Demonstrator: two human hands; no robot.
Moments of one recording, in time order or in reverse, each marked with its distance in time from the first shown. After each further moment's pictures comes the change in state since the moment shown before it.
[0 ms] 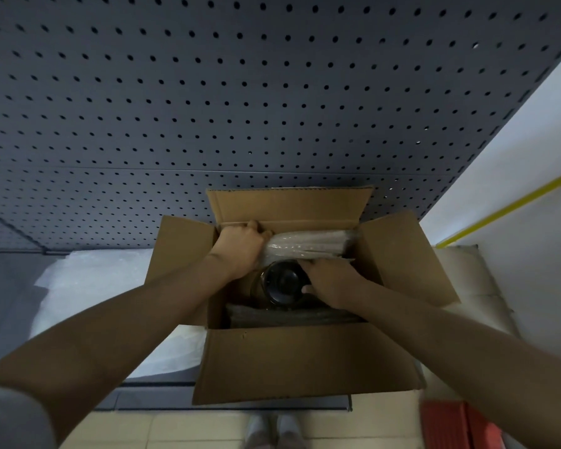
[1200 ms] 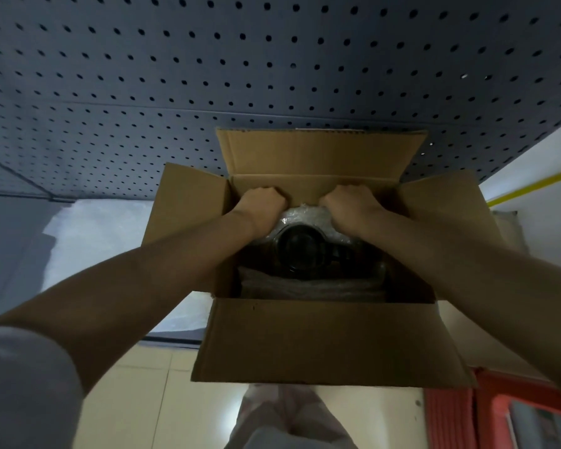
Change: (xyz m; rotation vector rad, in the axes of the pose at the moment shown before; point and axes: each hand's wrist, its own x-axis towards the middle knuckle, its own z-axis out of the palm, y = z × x) left_hand 0.033 0.000 0.029 -0.285 -0.186 -0.046; right_hand 0.064 0.016 -0.033 -0.184 -0.009 0.009
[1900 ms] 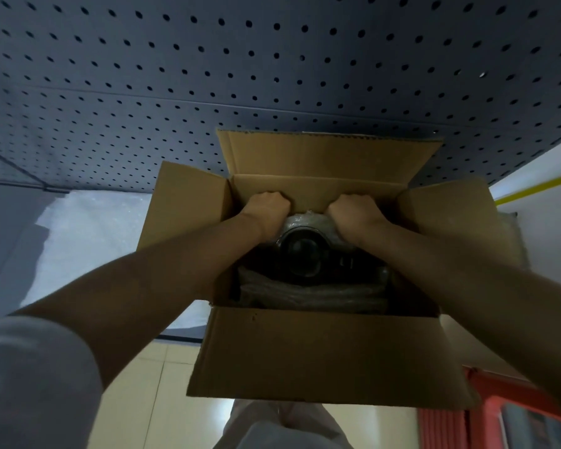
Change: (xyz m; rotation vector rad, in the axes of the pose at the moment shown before) left_hand 0.016 0.006 0.017 -0.032 -0.081 -0.047; right_hand 0.007 -0.003 0.017 -0.025 -0.136 0.045
